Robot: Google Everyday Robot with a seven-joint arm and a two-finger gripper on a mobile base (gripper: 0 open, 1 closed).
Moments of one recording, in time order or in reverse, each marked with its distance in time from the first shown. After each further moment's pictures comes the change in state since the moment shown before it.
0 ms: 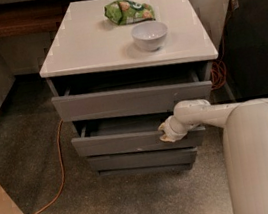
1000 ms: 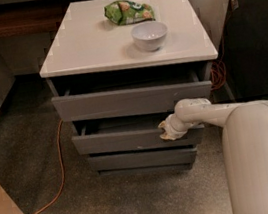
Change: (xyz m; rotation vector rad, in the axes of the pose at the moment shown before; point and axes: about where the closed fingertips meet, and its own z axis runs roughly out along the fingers) arm 0.006 -0.008 0.007 0.006 -0.006 -0.015
